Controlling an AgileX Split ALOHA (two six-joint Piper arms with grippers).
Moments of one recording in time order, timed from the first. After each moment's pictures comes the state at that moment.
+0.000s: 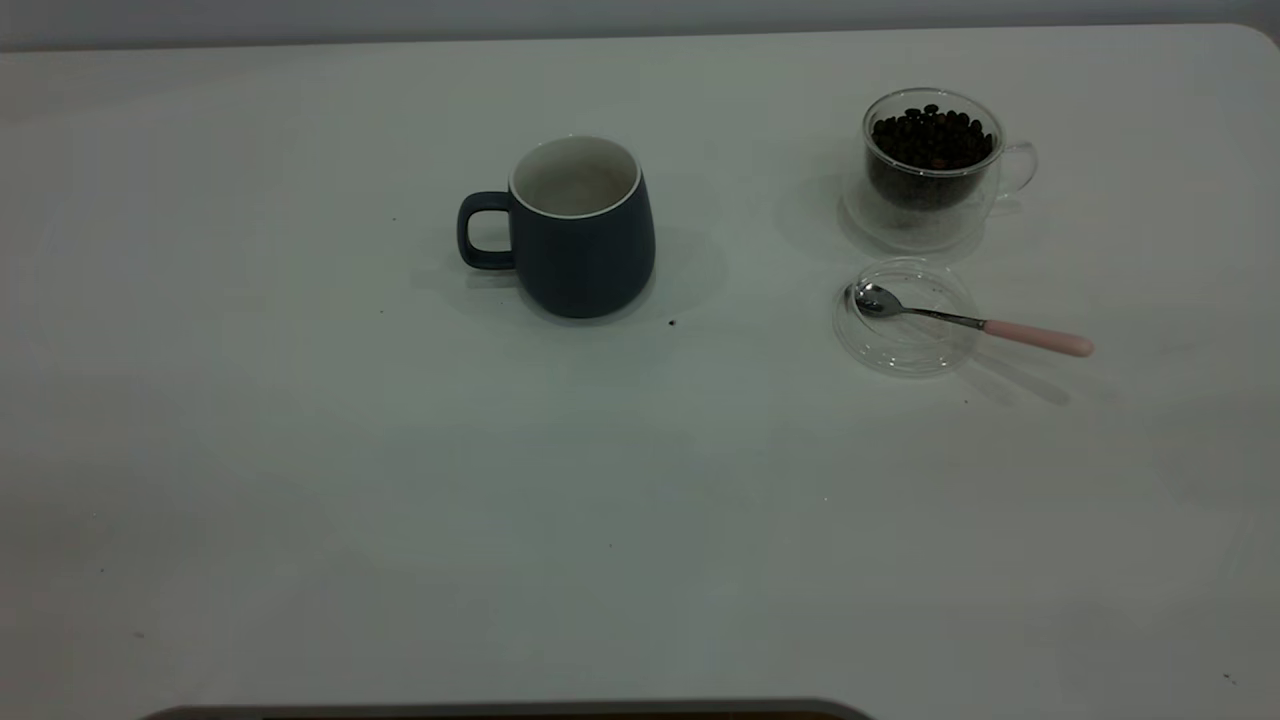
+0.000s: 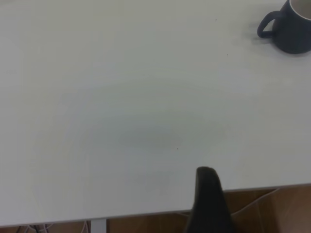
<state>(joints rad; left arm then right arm) -0.05 -0.02 -0.49 -0.03 1.13 0.02 -0.01 0.10 -0.49 0.16 1.09 -0.22</state>
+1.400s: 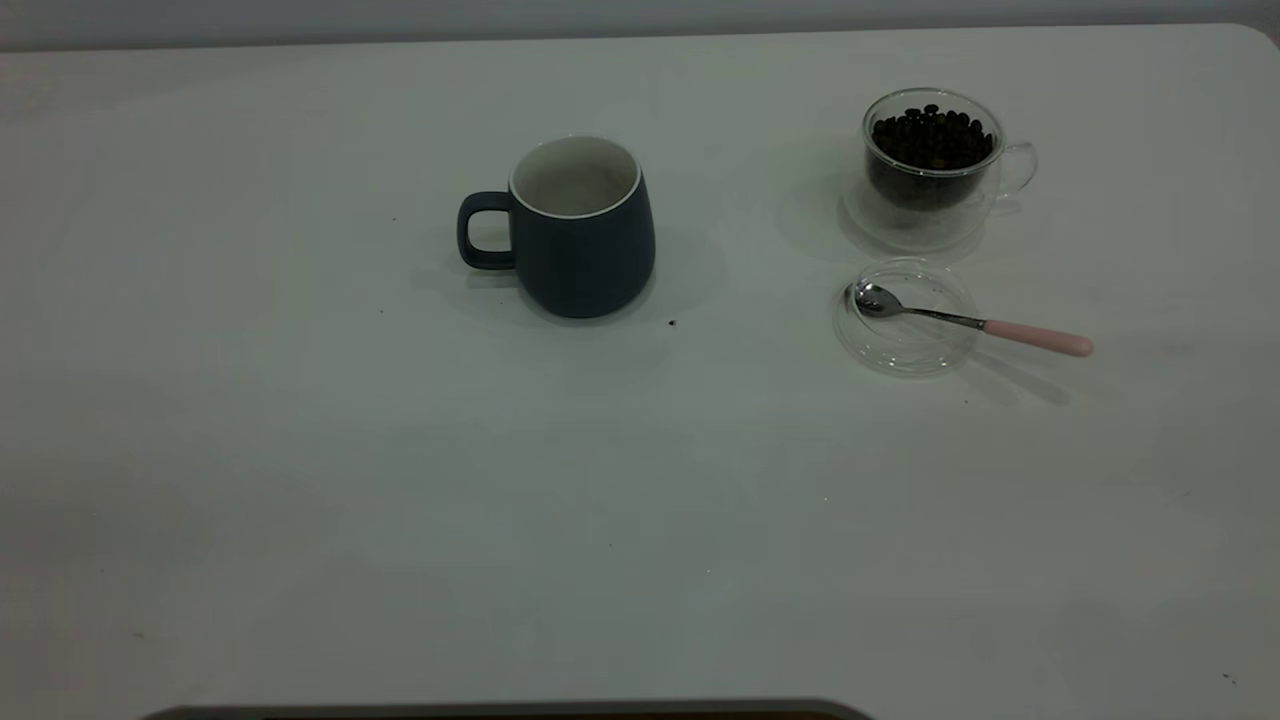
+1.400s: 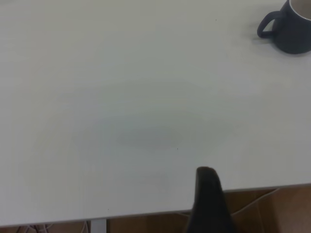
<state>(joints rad) -0.05 -0.02 -0.49 -0.03 1.13 0.02 -0.01 0.03 -0.47 0.03 1.13 -0.11</state>
